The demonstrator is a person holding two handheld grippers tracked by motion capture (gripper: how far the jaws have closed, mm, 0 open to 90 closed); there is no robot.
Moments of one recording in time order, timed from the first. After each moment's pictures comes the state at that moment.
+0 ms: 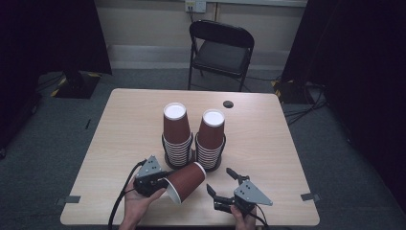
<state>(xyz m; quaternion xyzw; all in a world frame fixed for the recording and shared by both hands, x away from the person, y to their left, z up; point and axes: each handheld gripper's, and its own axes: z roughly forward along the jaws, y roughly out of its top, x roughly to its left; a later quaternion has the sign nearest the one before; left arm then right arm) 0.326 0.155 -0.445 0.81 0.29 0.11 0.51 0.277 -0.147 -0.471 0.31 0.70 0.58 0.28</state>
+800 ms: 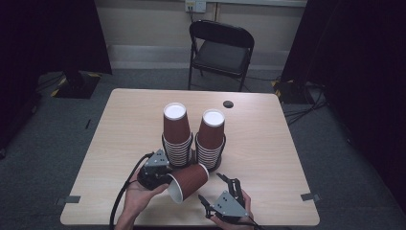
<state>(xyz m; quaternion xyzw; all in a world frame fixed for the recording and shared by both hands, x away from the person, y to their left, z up) 0.340 0.140 -0.428 0.85 0.27 0.06 0.45 0.263 -0.118 -0.478 0.17 0.79 0.45 0.38</state>
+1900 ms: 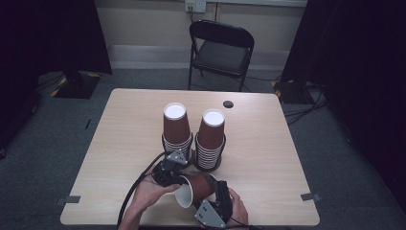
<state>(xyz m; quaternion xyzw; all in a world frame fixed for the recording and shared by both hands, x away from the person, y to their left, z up) 0.355 0.101 -0.425 0.90 0.24 -0.01 0.36 0.257 -0.083 -0.482 0.06 0.81 0.37 0.45</state>
